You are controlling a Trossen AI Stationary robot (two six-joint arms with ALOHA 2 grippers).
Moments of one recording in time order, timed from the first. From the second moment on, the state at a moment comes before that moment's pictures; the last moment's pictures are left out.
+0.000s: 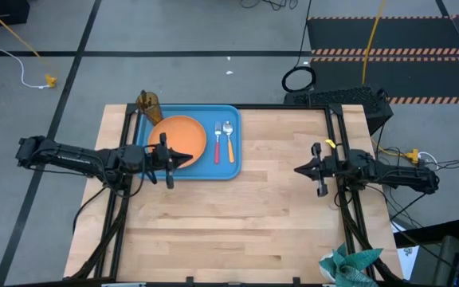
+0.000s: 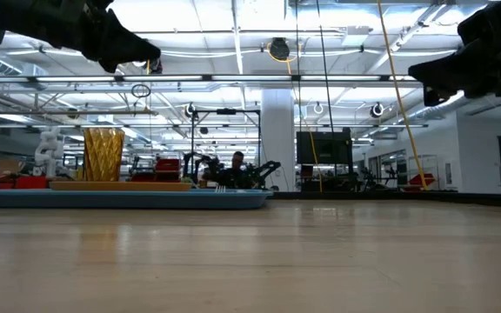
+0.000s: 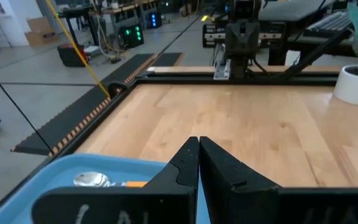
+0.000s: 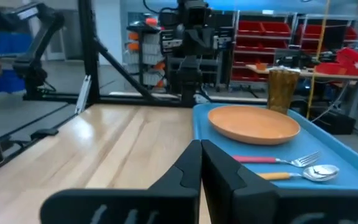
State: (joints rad) left arm -0.07 0.75 0.40 0.19 -0.29 0.05; right arm -0.08 0.00 0.02 -0.05 -0.13 -0.04
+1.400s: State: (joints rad) left arm -0.07 0.75 0.40 0.17 -0.20 0.07; right arm 0.03 0.01 0.02 0.02 0.00 -0.10
